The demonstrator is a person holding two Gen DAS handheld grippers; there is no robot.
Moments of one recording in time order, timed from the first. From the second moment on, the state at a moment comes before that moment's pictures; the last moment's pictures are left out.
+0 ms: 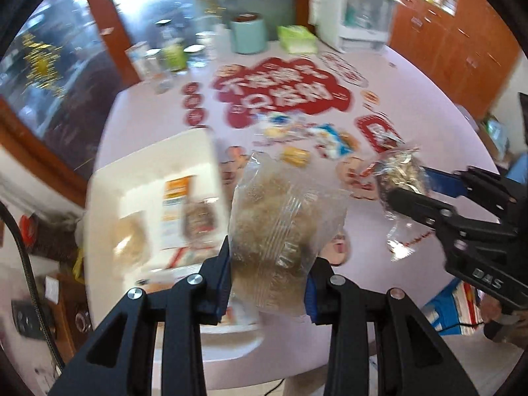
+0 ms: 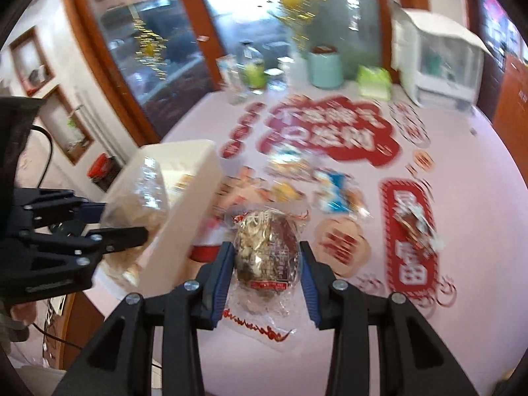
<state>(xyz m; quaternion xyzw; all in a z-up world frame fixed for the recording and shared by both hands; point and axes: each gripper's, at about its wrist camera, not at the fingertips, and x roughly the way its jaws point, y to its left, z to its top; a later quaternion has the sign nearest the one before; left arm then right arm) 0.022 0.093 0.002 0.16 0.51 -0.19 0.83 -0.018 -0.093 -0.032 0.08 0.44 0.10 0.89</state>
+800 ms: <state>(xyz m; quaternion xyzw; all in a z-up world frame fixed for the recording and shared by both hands) 0.059 0.248 -0.020 0.10 0.52 -0.04 0.85 0.040 0.086 0.021 0.04 0.42 0.15 0.90</state>
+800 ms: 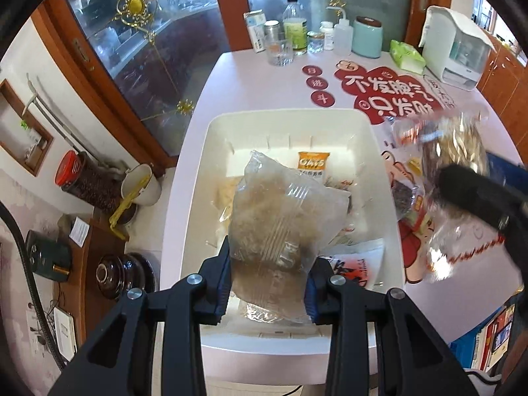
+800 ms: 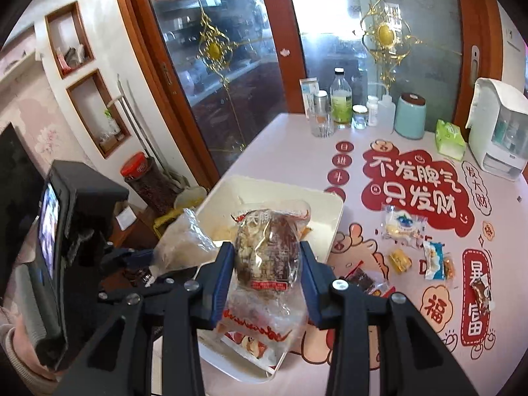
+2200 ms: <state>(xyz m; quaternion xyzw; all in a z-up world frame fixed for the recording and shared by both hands) 0.066 0.229 -0.021 0.12 0.51 -0.05 0.85 0.021 0.090 -0.008 0.03 0.45 0.11 0.88</state>
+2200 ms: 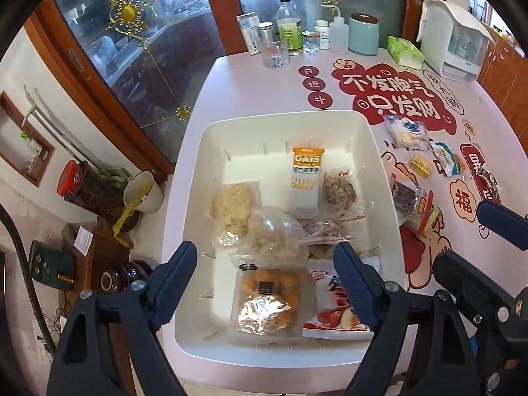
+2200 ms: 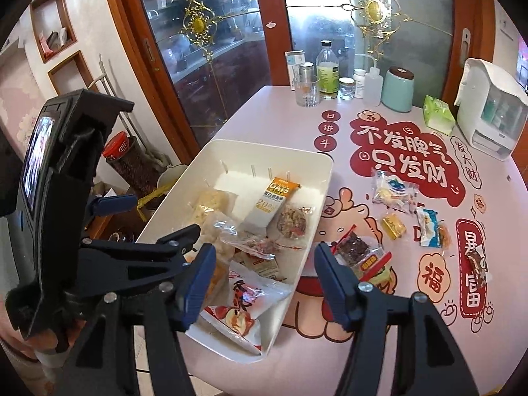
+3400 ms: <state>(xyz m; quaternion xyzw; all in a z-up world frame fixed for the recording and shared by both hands) 0.049 -0.008 -0.021 0.22 0.50 -0.15 0.82 -0.015 -0.130 -0.006 0.16 0.40 -0.02 0.90</state>
